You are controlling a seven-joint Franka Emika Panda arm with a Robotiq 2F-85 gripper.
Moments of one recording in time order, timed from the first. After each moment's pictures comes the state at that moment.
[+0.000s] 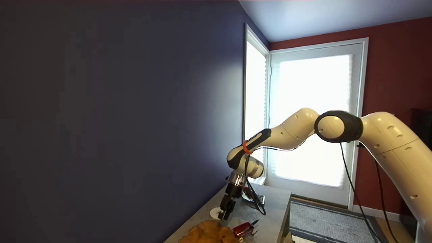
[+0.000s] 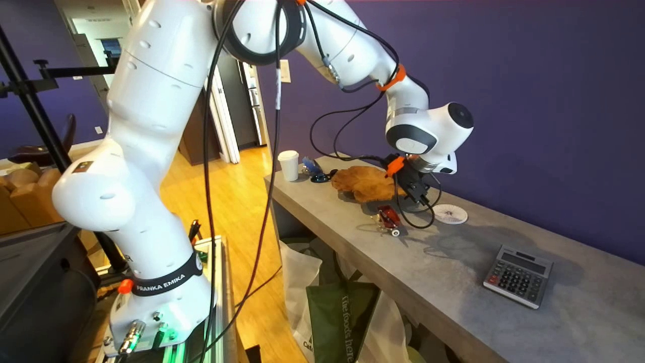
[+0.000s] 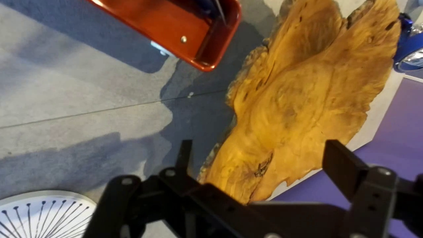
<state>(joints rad) -0.09 0.64 0.11 -1.74 0.75 2.21 -0.82</state>
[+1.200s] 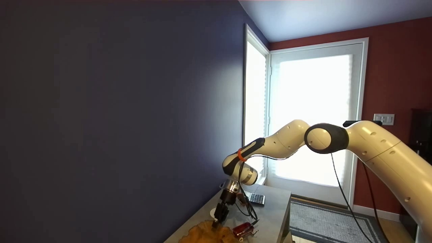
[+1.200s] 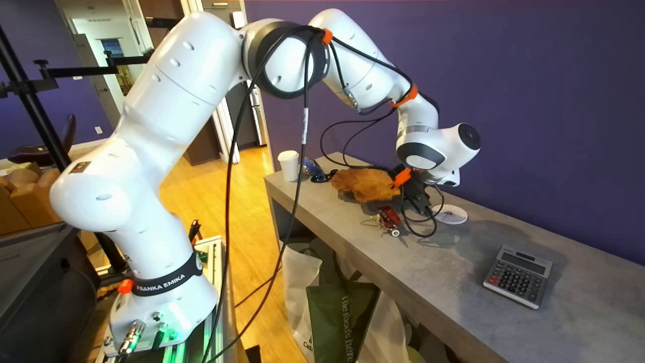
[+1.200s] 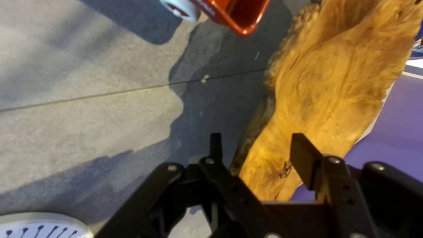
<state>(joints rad) -0.12 0.81 0.17 -1.56 0.75 2.17 -0.82</state>
